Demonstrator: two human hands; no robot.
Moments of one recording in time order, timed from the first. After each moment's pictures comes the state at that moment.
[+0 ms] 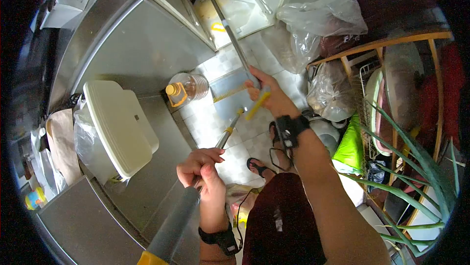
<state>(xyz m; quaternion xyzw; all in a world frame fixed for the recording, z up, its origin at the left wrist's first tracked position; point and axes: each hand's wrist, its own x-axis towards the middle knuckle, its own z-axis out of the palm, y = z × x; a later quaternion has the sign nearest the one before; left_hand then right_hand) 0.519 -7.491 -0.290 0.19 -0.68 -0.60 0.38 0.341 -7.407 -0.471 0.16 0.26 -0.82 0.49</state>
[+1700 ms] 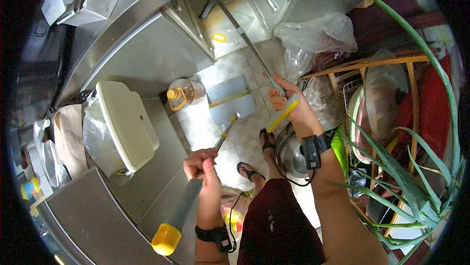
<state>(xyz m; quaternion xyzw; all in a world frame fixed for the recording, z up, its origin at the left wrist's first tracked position) 0.529 -7.487 -0.273 0.27 -0.69 -0.59 0.31 0.298 -7.357 -0.346 0.21 0.24 -0.79 0.53</state>
